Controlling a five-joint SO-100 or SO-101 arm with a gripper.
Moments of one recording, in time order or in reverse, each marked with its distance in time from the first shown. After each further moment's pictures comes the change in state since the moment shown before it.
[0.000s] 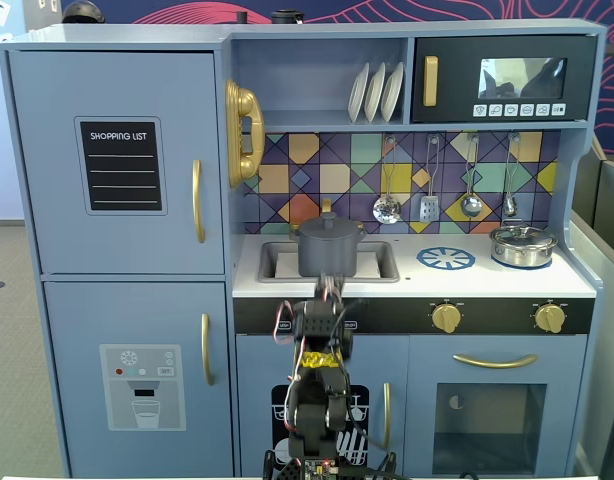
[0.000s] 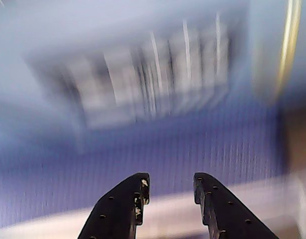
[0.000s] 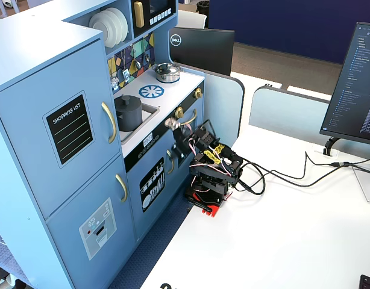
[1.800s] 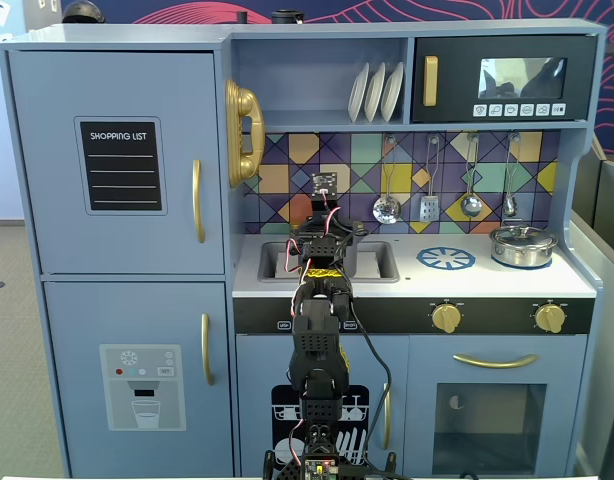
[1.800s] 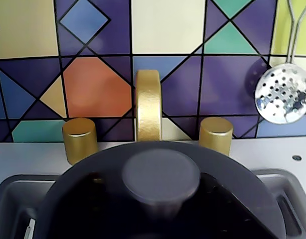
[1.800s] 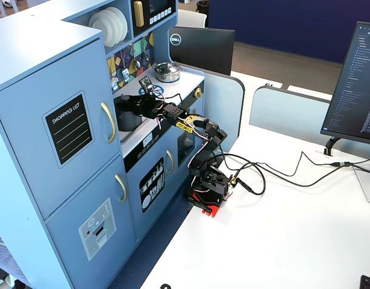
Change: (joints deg) arm -1.5 -54.7 -34.5 -66.9 -6.6
